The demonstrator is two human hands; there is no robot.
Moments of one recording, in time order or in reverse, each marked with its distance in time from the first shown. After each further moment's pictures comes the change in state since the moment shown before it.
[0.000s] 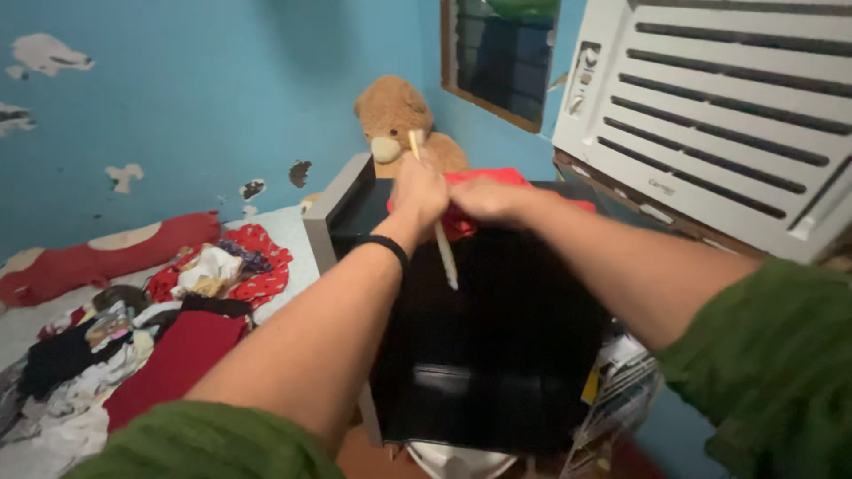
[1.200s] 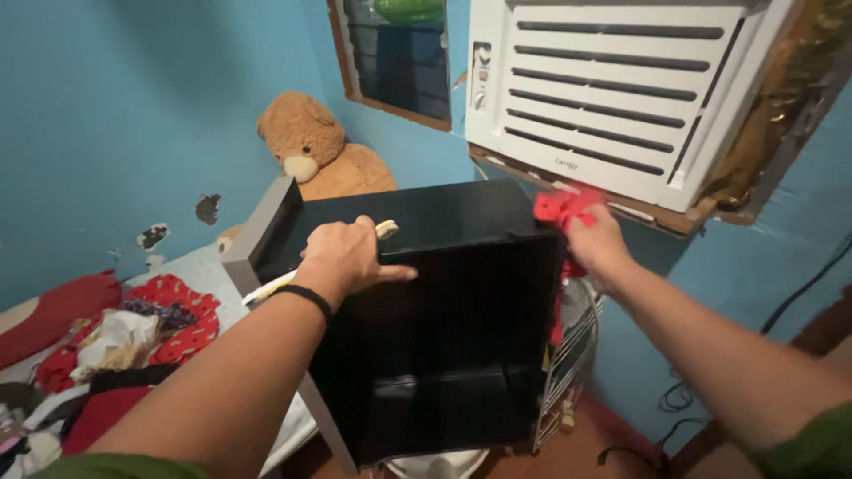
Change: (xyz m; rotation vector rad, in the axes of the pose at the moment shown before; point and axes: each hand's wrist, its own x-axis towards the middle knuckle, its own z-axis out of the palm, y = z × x) left_hand -0.044 0.024 -0.071 1.003 -0.704 0.353; right_hand -0.151 0.175 -0.001 0.425 1.098 0.188
